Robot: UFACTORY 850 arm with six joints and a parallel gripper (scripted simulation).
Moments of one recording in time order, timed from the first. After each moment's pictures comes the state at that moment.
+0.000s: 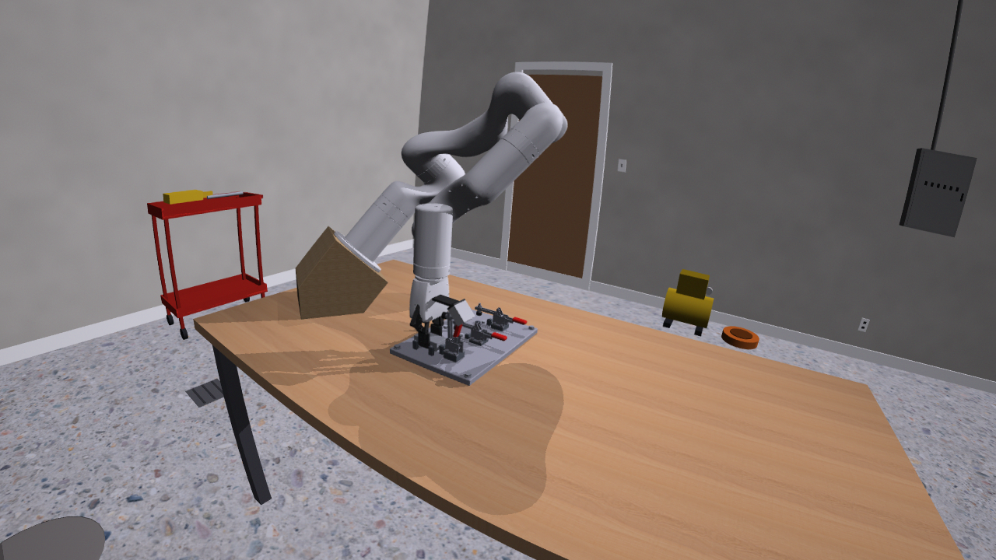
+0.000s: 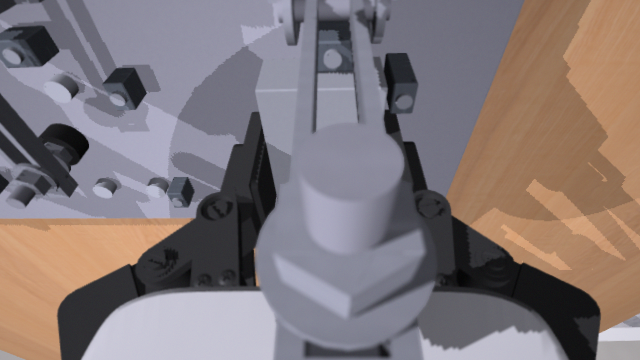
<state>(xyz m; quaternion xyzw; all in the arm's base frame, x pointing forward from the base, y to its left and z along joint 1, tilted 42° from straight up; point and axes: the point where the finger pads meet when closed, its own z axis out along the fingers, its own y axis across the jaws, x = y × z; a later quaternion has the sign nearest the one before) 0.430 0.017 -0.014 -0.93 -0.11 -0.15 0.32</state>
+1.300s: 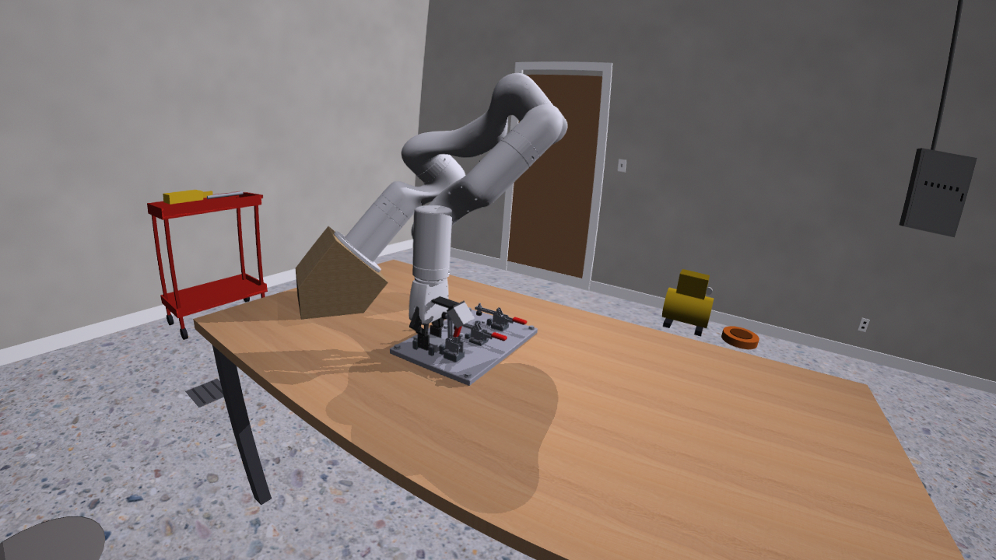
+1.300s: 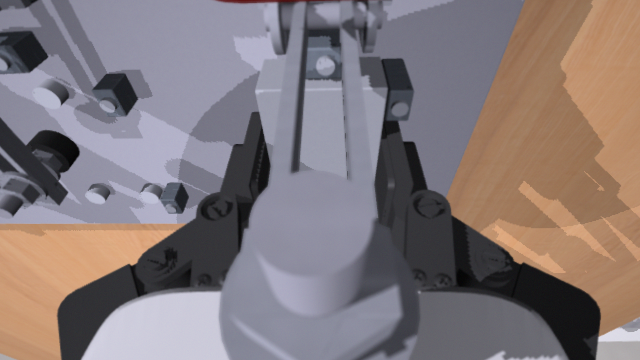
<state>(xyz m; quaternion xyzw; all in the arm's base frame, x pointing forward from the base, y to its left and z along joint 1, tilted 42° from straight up) 0.431 0.018 -0.019 -0.93 -0.11 -0.15 0.32</state>
